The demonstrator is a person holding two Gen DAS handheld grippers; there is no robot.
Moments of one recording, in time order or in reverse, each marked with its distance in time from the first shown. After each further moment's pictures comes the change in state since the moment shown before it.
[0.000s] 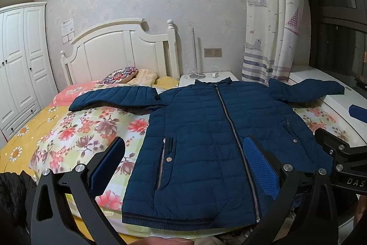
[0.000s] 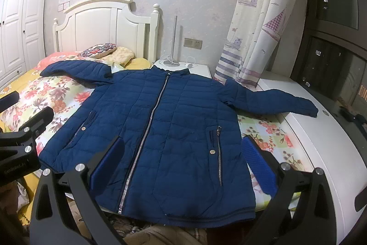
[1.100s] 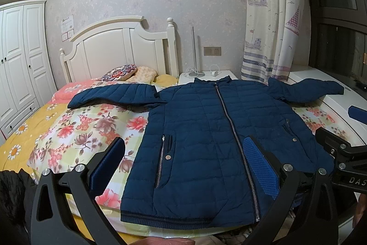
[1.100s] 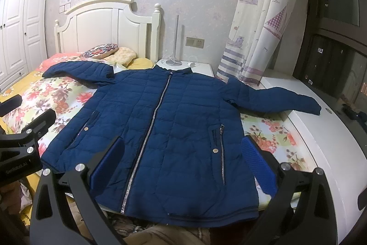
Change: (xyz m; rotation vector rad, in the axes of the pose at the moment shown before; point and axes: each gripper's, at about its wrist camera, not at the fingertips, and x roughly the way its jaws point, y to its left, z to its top) left arm 0.003 -0.003 -0.001 -0.006 0.013 -0.006; right arm 0.004 0.011 -0.002 0.002 0.007 0.017
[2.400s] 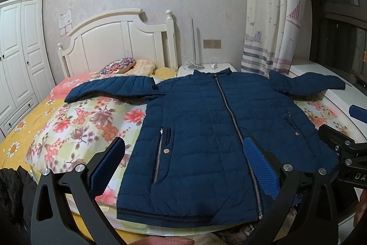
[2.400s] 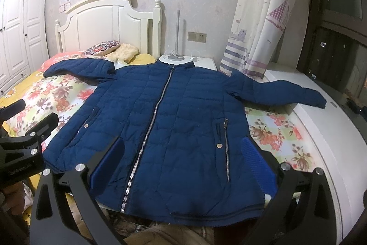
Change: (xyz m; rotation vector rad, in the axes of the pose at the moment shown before) left arm 0.020 0.002 -0.010 -0.005 0.046 -0.011; right arm 0.018 -0.008 -0.009 0.032 0.030 0.038
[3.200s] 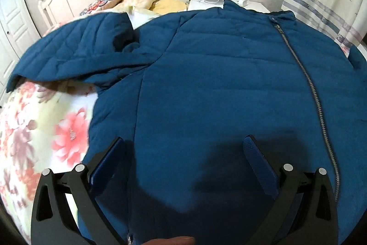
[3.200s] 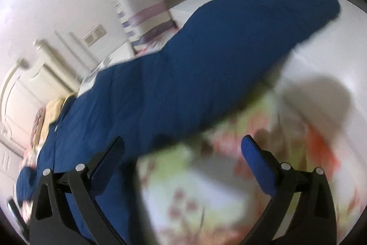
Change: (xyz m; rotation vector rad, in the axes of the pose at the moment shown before) left arm 0.364 0.029 0.051 -0.060 0.451 0.046; right arm 0.309 -0.326 0.045 0.709 0.210 -0.129
